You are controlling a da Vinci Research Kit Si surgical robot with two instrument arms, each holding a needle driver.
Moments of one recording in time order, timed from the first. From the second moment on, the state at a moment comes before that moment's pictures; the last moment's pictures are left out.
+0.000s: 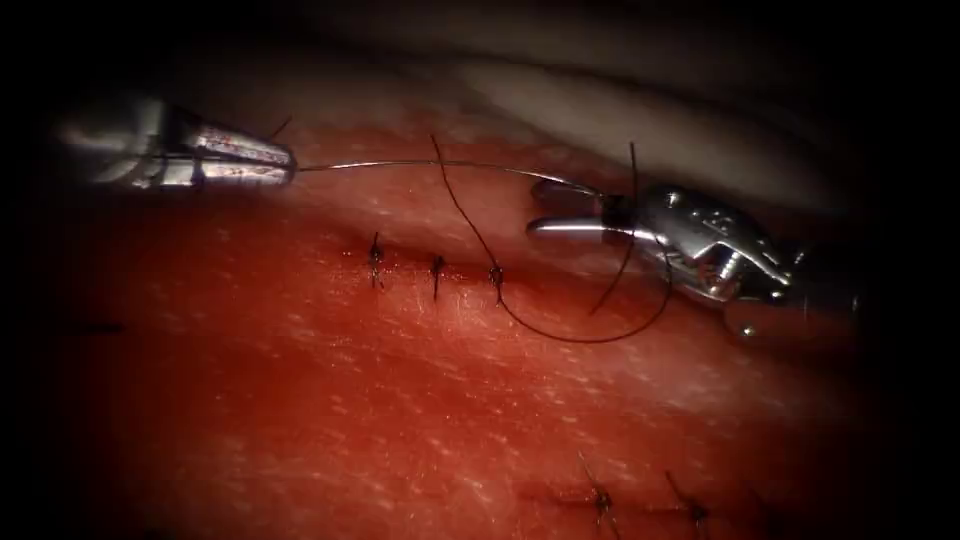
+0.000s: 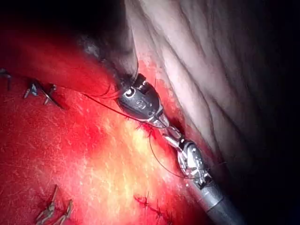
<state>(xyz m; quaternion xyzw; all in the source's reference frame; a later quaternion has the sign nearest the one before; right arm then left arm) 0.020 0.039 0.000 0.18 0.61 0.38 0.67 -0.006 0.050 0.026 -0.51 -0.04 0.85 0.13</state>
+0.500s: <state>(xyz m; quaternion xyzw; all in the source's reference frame) 0.022 0.038 -0.001 0.17 0.64 0.36 0.66 -0.008 0.051 0.043 -0.47 -0.03 0.87 0.17</state>
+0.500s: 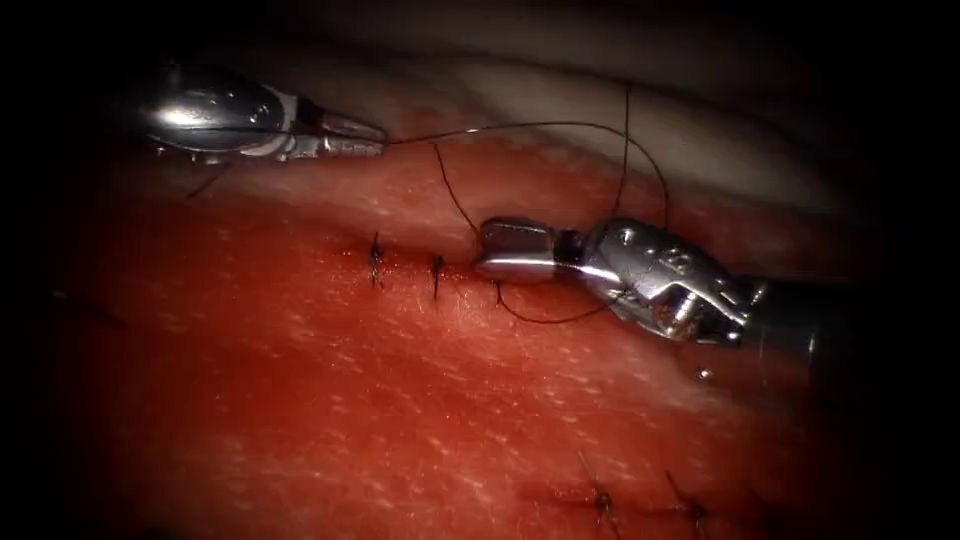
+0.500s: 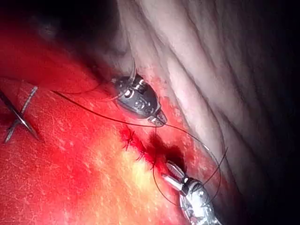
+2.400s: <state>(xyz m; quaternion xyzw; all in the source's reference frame) 0.026 0.042 0.002 0.21 0.31 0.65 0.66 -0.009 0.049 0.045 -0.44 -0.07 0.88 0.14</state>
